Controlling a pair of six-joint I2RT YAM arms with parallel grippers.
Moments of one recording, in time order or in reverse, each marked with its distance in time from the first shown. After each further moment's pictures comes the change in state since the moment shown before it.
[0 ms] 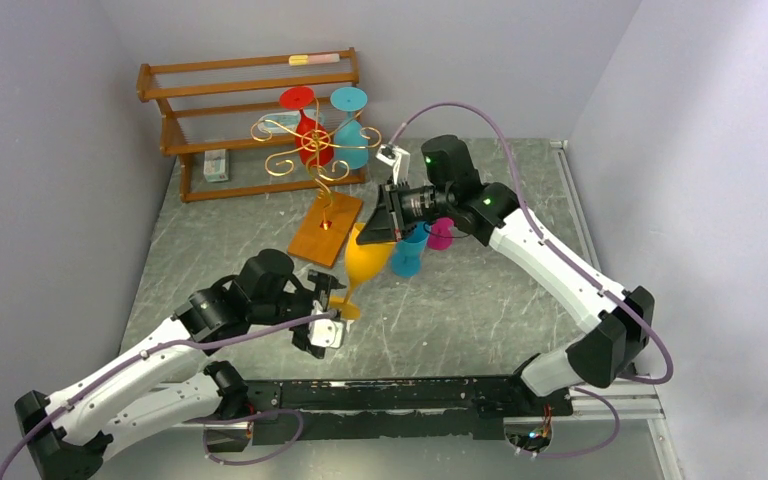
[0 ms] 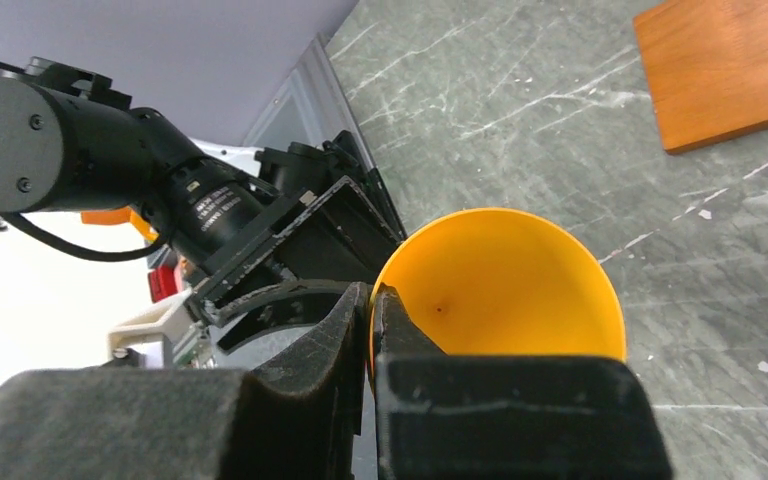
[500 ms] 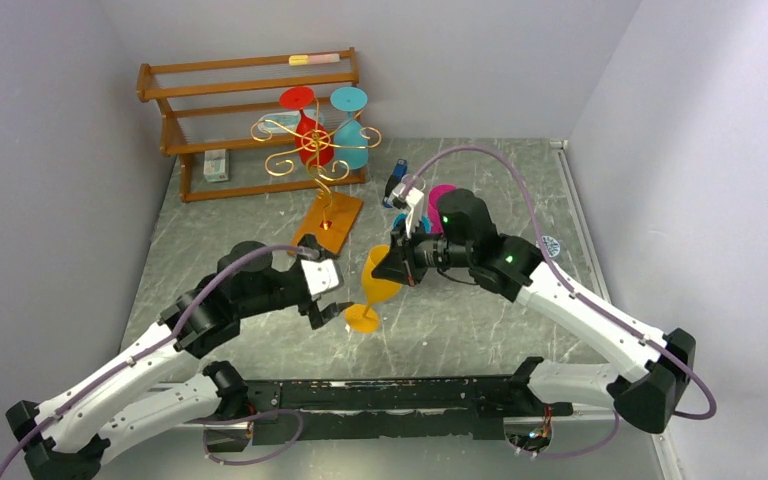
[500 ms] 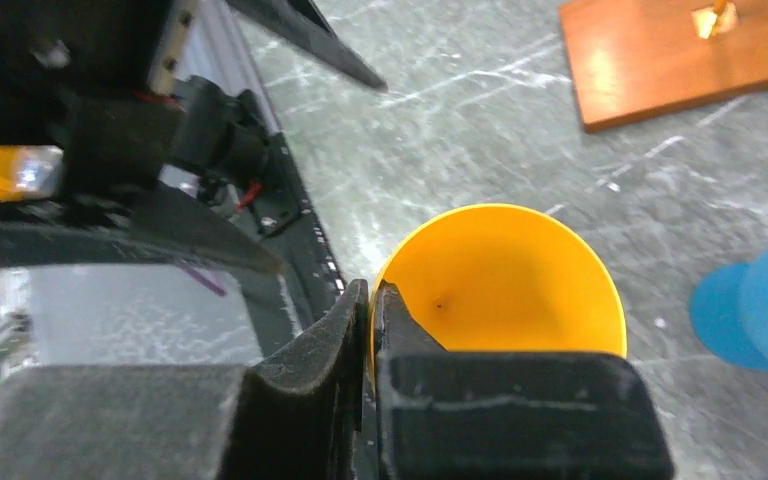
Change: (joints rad) left arm 0.000 -0.046 0.052 0.225 -0.148 -0.536; right arm 0.138 -0.289 -0.333 0.132 0.253 -0.162
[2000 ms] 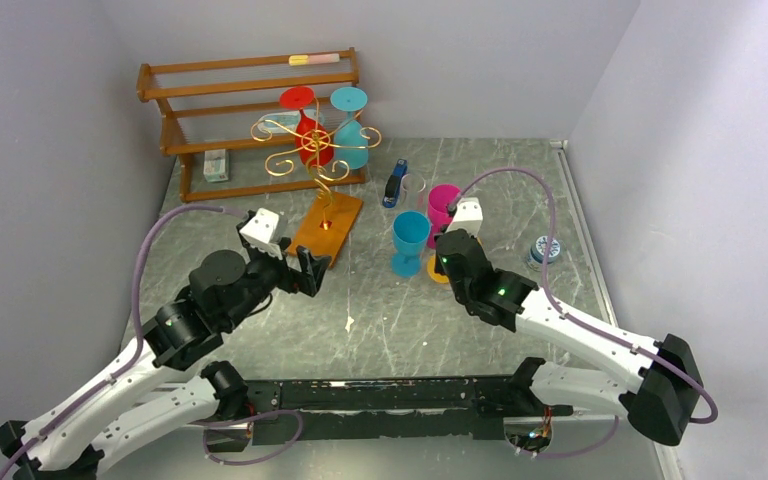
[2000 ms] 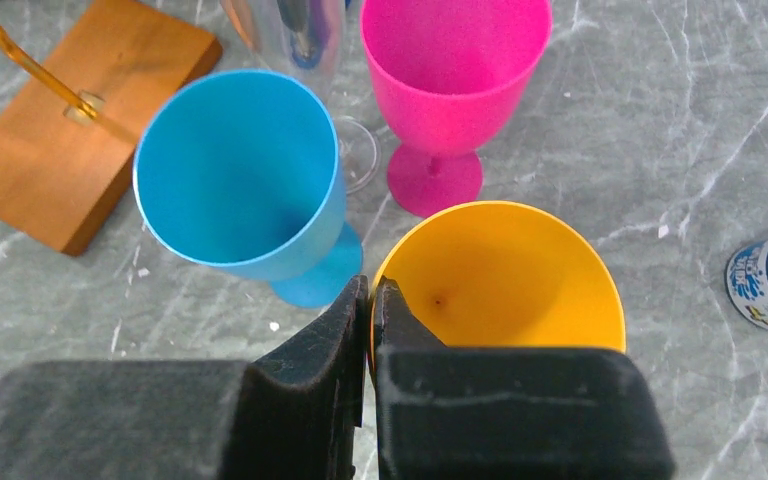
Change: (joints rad) left arm 0.001 -0.107 -0.001 0.050 -0.590 -0.652; right arm 0.046 -0.121 -0.384 0.198 1.169 0.130
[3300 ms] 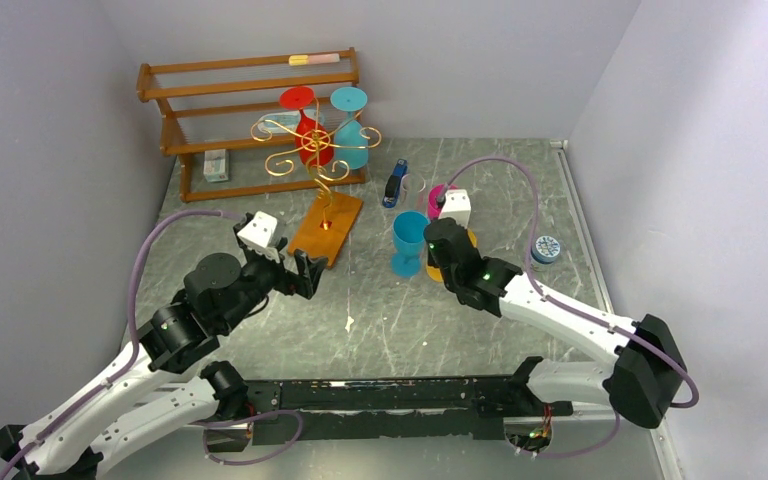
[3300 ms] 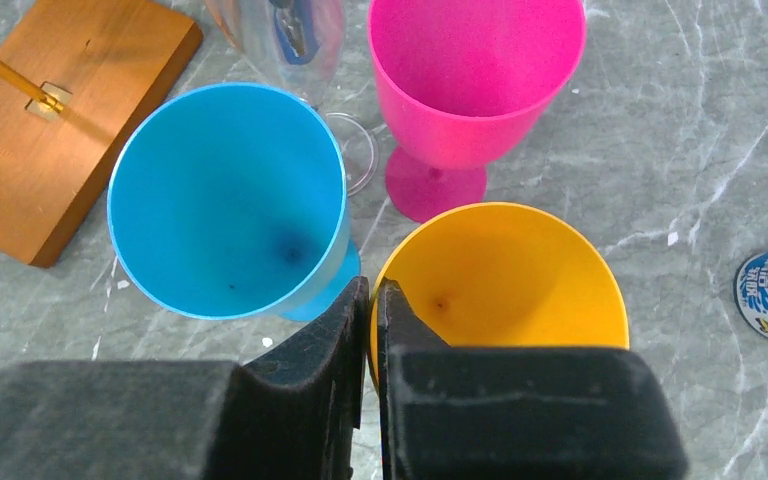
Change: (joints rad) left arm 0.000 -0.019 -0.003 -0.017 0.000 0.047; right arm -0.044 0.127 0.060 0.021 -0.031 -0.005
